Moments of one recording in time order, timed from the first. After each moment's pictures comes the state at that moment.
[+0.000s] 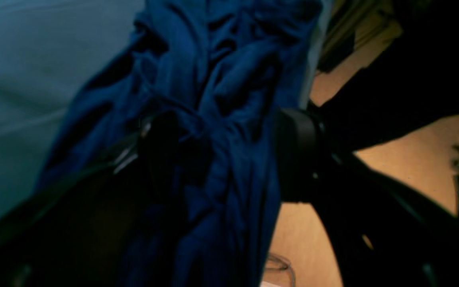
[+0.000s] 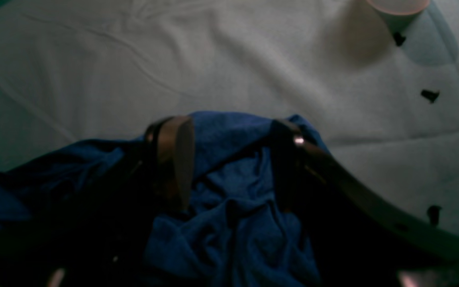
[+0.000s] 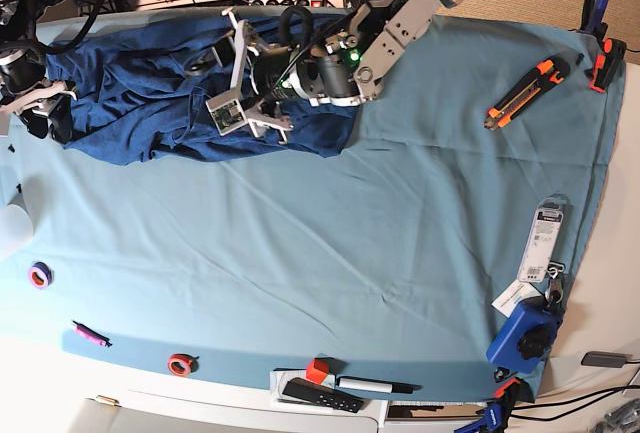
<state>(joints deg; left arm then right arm) -0.6 1.3 41.9 104.8 -21.7 -25.0 50.5 -10.8 14.0 61.0 106.2 45.5 39.8 -65.6</state>
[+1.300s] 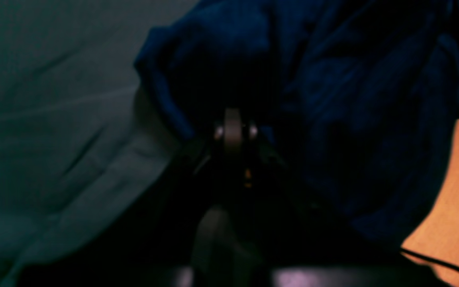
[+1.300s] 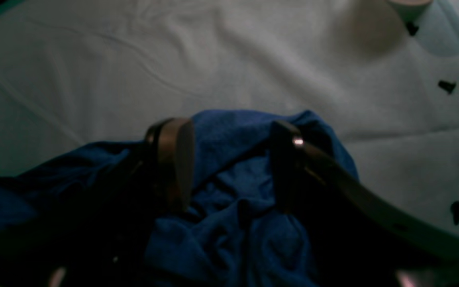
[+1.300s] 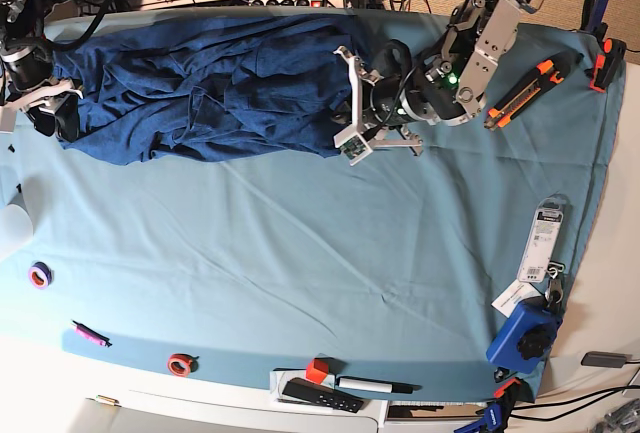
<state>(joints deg) 2.3 -12.9 27.2 103.5 -22.4 -22.7 54.0 -10.8 11.8 61.0 106.2 45.3 39.8 -64.7</state>
